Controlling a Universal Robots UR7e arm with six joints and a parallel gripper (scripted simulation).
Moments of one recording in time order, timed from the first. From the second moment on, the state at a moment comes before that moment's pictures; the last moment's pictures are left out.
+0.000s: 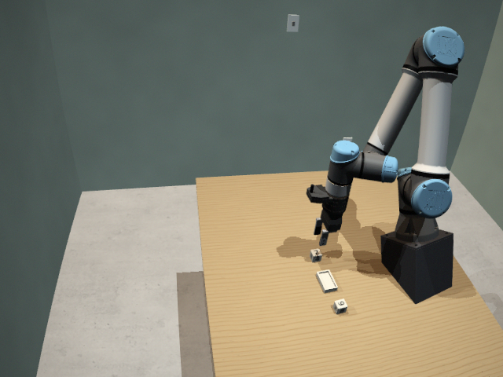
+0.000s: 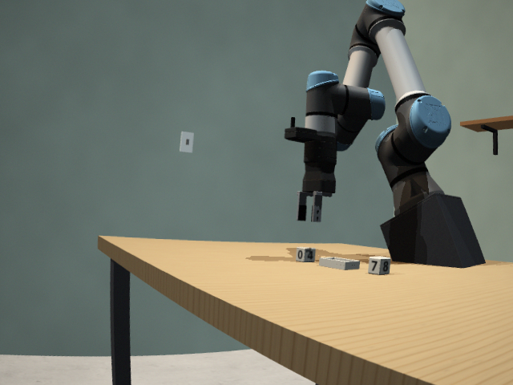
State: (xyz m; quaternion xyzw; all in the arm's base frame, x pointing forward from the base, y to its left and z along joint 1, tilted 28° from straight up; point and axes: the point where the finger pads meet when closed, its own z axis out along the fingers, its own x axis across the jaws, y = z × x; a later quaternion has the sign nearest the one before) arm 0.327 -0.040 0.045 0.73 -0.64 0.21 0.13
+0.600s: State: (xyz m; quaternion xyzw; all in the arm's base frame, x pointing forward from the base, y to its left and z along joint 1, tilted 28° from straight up) arm 0.329 -0.046 0.035 0.73 -0.64 0.21 0.13
